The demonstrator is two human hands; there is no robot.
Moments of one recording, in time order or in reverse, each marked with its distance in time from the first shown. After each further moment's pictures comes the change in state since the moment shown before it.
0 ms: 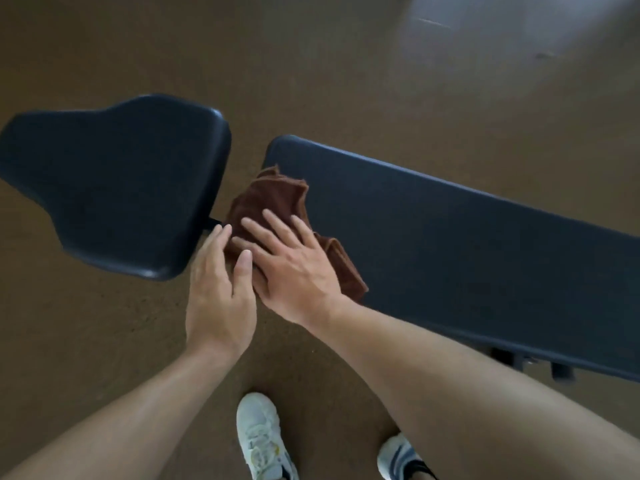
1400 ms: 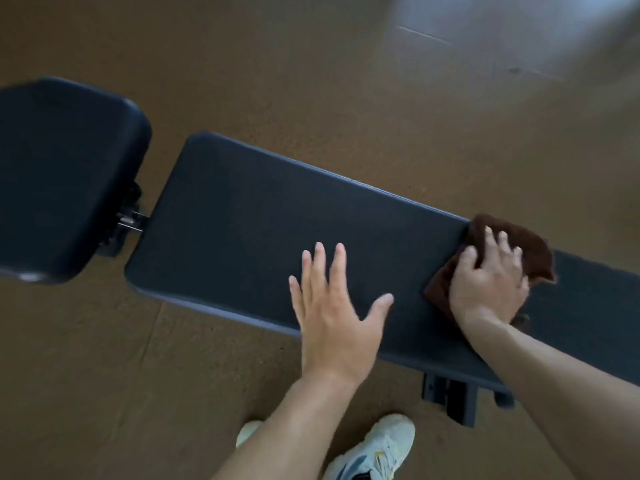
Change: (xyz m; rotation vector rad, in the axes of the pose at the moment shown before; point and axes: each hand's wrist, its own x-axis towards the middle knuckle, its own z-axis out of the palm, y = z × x) left_hand -0.072 0.129 0.209 0.101 -0.244 0.112; right_hand -0.182 0.287 -0.063 0.104 0.324 1.231
